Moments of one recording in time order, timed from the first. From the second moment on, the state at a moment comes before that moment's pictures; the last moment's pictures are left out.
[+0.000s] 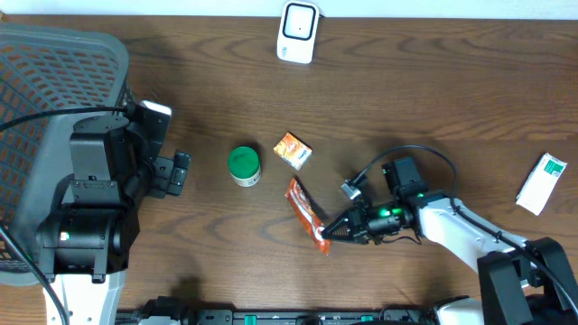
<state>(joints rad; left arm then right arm) -0.04 0.99 1.20 -0.97 -0.12 0.32 0.28 1.53 0.57 -0.42 -1.11 0.39</state>
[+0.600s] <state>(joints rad) -0.04 0.99 1.20 -0.97 -0.12 0.32 0.18 1.51 0.61 -0.38 -0.71 0.23</state>
